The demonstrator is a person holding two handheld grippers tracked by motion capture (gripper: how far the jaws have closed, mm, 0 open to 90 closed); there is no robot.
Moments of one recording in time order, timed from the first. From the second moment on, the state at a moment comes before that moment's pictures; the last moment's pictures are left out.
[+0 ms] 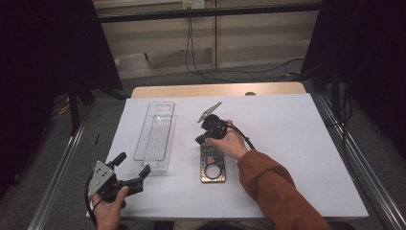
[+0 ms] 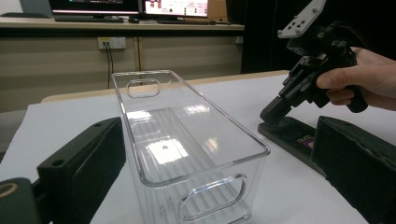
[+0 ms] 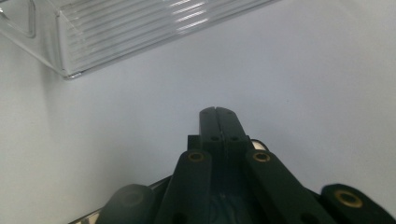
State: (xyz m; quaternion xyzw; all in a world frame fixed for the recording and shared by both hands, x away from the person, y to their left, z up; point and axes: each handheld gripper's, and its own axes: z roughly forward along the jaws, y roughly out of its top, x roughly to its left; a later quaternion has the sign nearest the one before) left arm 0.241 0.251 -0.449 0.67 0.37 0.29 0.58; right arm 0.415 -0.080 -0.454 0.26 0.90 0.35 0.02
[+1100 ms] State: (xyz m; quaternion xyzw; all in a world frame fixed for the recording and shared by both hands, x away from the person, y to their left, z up) left arm 0.241 0.251 -0.450 0.67 0.37 0.29 0.58; right arm 0.429 -0.069 -0.468 0.26 0.91 0.31 0.02
